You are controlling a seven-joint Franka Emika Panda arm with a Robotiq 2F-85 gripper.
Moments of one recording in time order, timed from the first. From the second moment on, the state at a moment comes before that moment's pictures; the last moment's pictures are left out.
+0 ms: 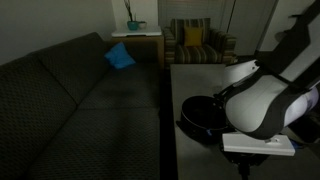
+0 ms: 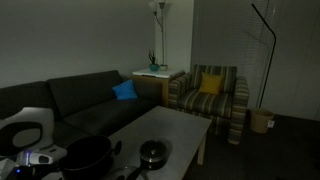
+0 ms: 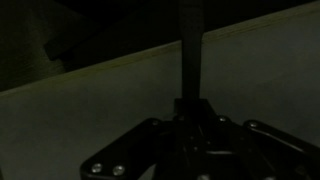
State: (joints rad) arm 0.44 1.26 -0.06 -1.65 0.13 2.57 0.75
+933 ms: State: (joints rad) arm 0.40 1.03 -0.08 -1.82 0.13 2.81 0.64
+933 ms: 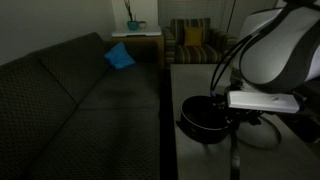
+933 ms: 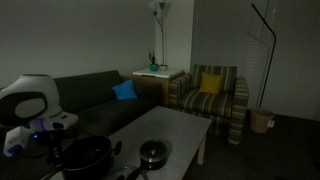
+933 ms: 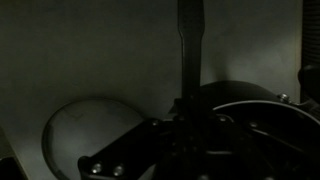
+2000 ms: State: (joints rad) arm 0.40 0.98 -0.07 -1.83 0.12 2.72 0.57
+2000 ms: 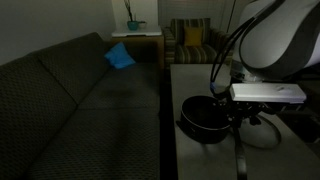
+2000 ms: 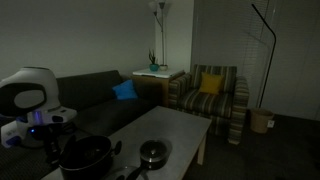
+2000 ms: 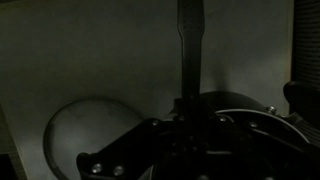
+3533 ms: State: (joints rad) arm 0.26 1.44 0.05 -0.80 0.04 1.77 0.18
